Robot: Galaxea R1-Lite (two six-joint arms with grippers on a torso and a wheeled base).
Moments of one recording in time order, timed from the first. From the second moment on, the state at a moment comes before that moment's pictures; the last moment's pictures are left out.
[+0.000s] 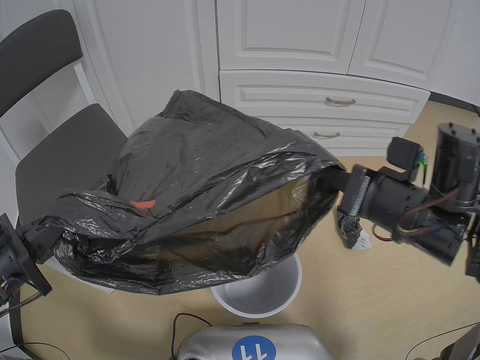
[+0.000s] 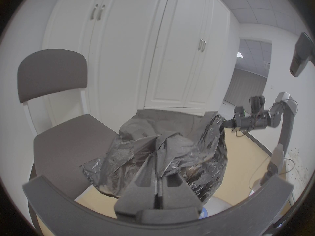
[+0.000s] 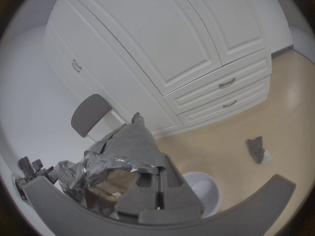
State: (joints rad) left arm -0.52 0.84 -0.43 -0.36 0.06 -0.04; right arm 0.81 1.49 -0.78 -0.59 -0.30 0.47
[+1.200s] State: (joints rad) left arm -0.64 1.17 -0.44 -0.69 -0.07 -0.19; right arm 0.89 1.01 -0.65 -0.05 -0.23 0.14
